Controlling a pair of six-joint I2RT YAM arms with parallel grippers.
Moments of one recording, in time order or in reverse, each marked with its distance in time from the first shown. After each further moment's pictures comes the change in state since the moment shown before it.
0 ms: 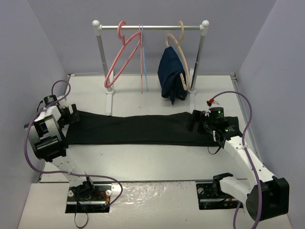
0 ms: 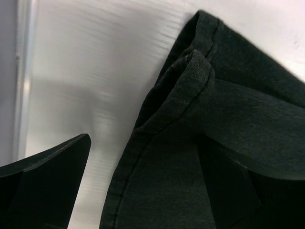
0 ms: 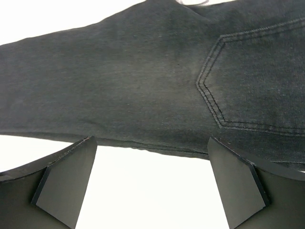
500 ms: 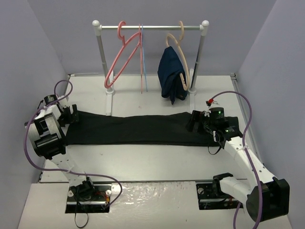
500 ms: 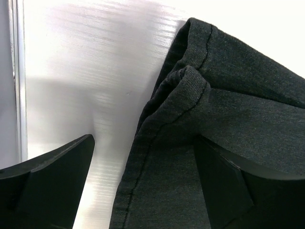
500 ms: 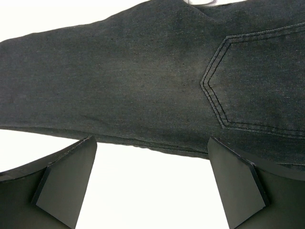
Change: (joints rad) left arm 0.006 0.072 0.036 -0.010 0.043 0.103; right arm 0.000 -0.018 0.000 -0.002 -0.028 -0.025
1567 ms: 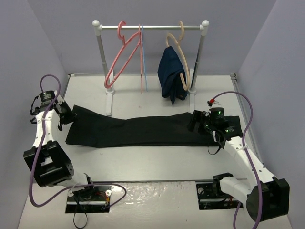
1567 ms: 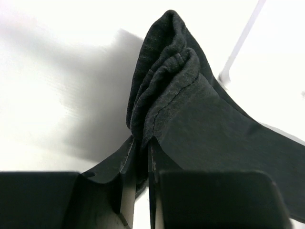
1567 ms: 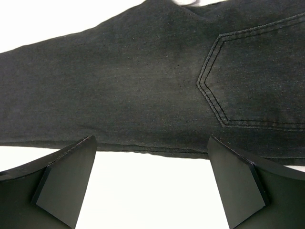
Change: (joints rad) left arm -0.053 -0.403 -0.063 -0.232 0.046 -0.420; right arm 0.000 0.001 -0.006 -0.003 0.054 0.016
